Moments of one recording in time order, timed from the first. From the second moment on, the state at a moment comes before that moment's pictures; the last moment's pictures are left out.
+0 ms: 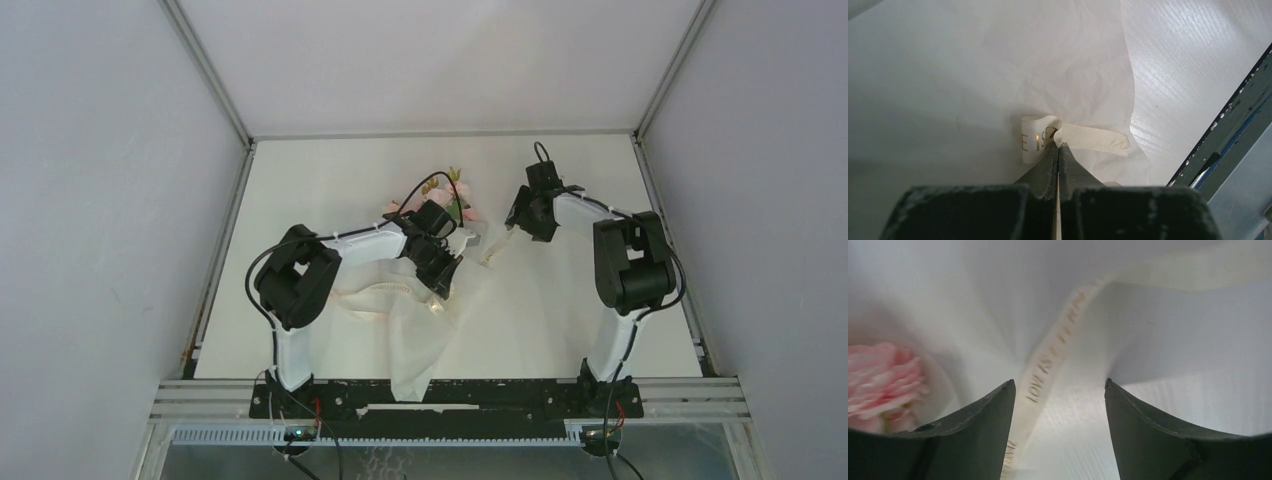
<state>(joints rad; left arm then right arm) -0.73 1.94 1.29 -0.56 0.49 0.07 0.21 1.86 1.19 -0.42 0.06 0.62</state>
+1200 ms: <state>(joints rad) -0.64 1.95 1.31 -0.52 0.58 0.00 0.15 0.62 1.33 -0.63 -0.18 0.33</state>
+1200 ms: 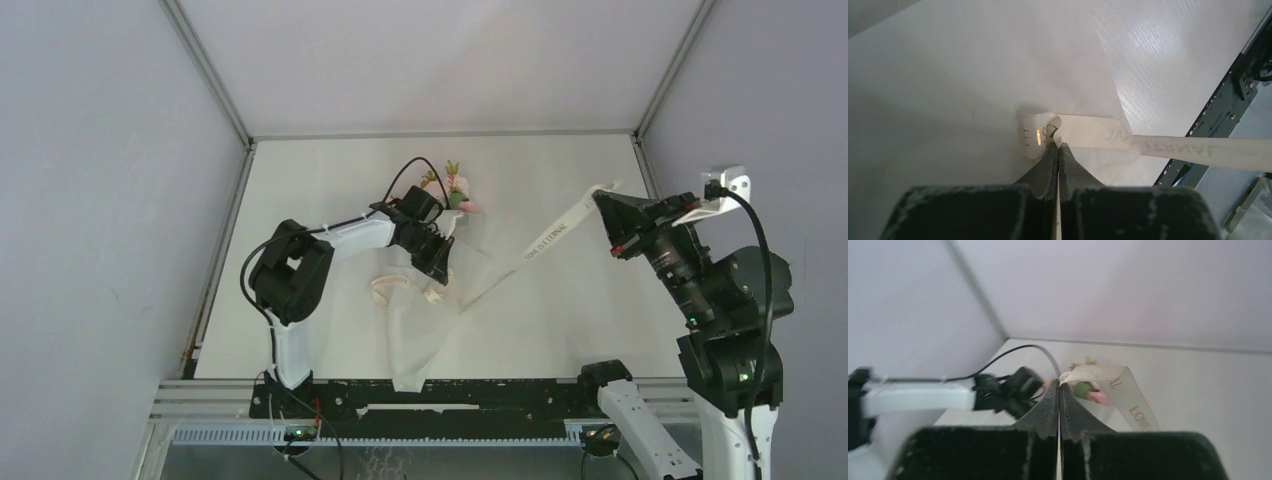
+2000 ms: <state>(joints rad) -0.50 1.93 1.30 -0.43 0.71 -0.12 0.76 1.33 0.62 0.30 -0.38 0.55</state>
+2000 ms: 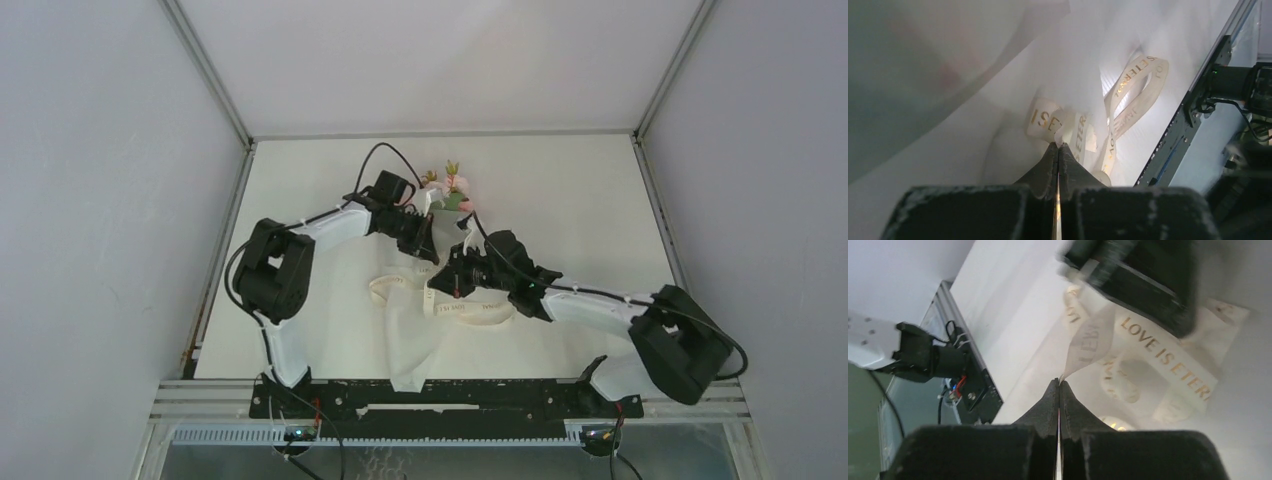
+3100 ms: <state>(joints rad) -0.54 1.42 1.47 -0.67 0.85 0.09 0.60 1.93 1.01 0.41 -0.60 0.65</state>
